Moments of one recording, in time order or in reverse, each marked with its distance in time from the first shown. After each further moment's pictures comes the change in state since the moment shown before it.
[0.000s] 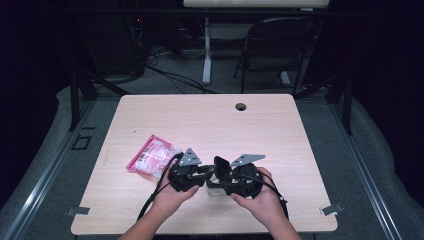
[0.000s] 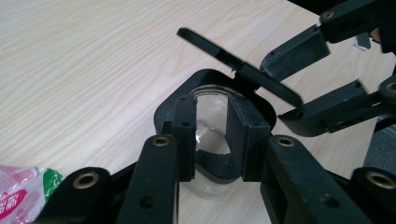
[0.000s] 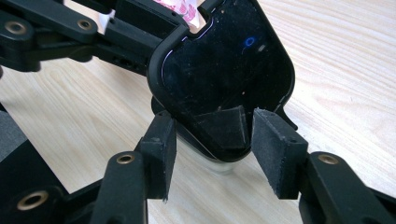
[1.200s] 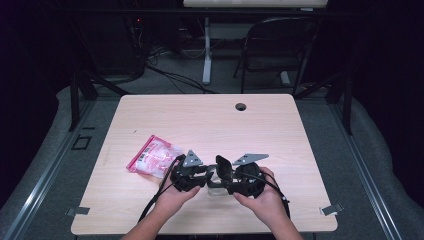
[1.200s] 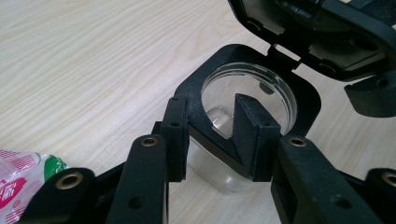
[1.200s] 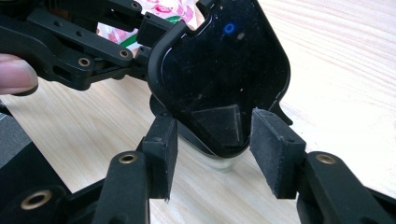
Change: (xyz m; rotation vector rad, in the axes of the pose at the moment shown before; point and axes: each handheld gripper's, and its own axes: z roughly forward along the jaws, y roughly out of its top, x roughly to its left) left arm 0.007 -0.011 0.019 0.030 0.055 -0.004; right arm -0.005 -0.002 -0.003 -0.005 0.013 0.024
